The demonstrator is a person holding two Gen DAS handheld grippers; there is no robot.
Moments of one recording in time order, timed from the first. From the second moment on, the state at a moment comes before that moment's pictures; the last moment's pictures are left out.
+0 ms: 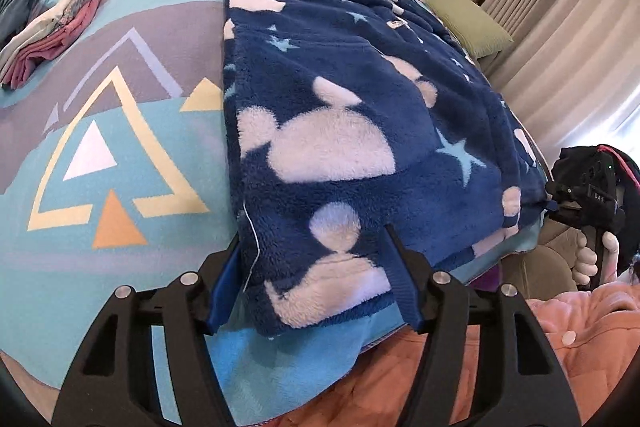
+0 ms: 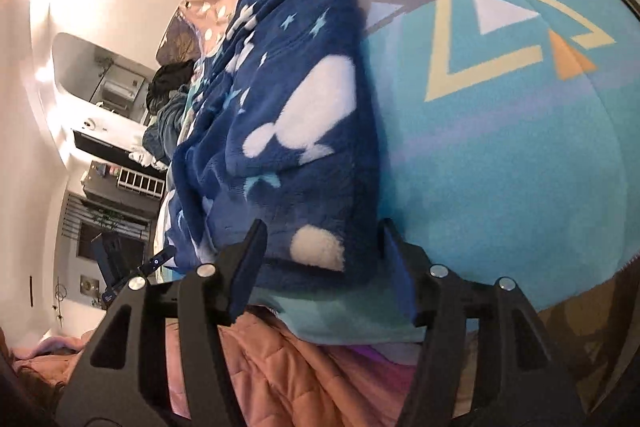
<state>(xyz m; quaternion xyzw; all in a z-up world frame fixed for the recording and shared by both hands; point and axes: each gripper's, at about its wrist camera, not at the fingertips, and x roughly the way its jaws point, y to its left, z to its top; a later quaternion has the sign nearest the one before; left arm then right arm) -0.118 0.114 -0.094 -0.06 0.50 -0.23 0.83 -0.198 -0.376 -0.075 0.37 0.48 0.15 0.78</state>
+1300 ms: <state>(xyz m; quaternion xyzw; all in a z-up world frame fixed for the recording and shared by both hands) -0.113 0.140 -0.091 -0.18 0.46 -0.26 0.83 -0.173 -0.367 -0.047 0.37 0.43 0.17 0.81</state>
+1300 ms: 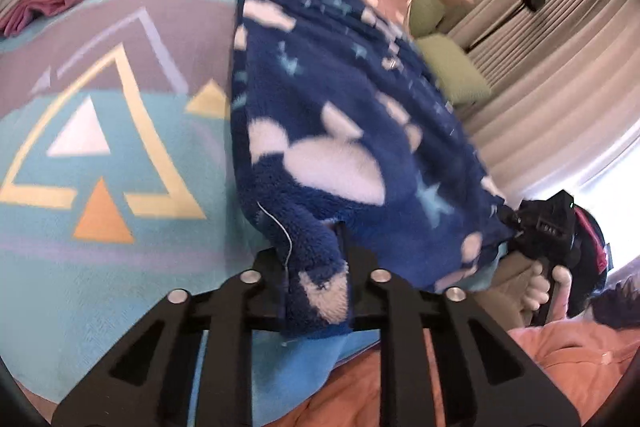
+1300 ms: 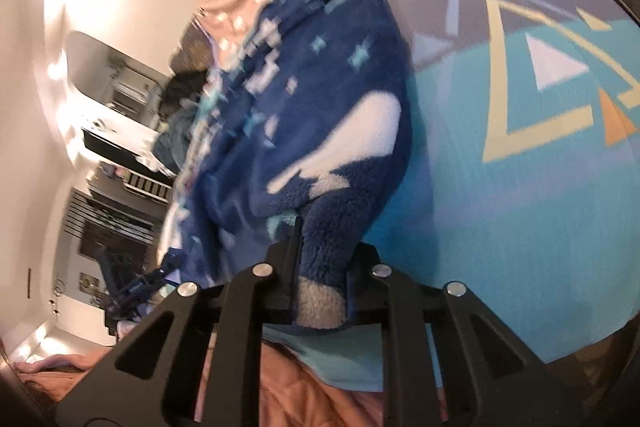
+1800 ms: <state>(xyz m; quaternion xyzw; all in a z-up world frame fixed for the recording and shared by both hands) -0.098 0.135 -0.002 -0.15 0.35 -0.27 0.88 -0.157 -0.375 0.020 0.35 0.34 0.20 0.85</state>
